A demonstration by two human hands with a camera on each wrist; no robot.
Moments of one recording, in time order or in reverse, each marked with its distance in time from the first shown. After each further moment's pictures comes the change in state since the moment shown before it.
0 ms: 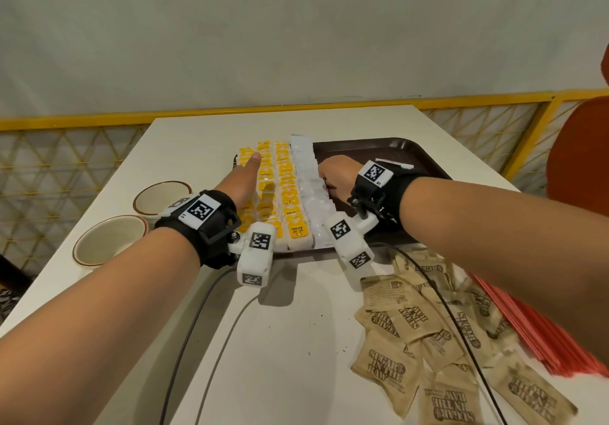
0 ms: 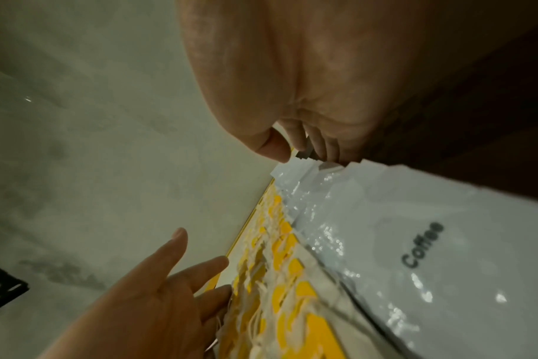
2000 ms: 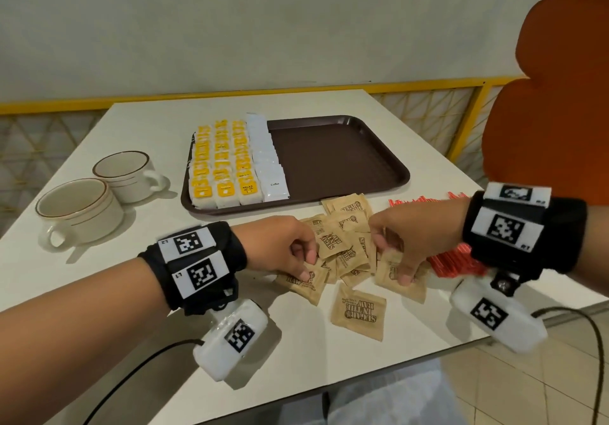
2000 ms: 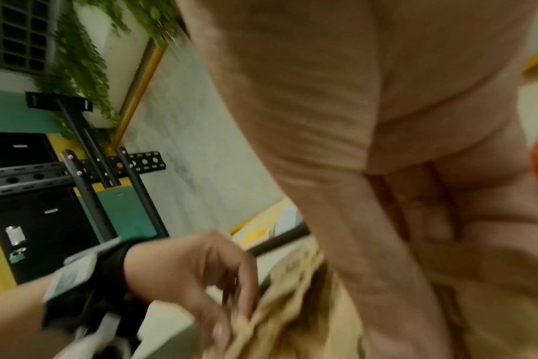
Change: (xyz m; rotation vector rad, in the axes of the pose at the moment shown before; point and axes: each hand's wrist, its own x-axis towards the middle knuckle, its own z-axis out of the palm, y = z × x) left_hand -0.164 -0.021 0.083 0.658 -0.673 0.623; right_hand -0.204 0.130 -0.052 -0.427 -0.500 -0.100
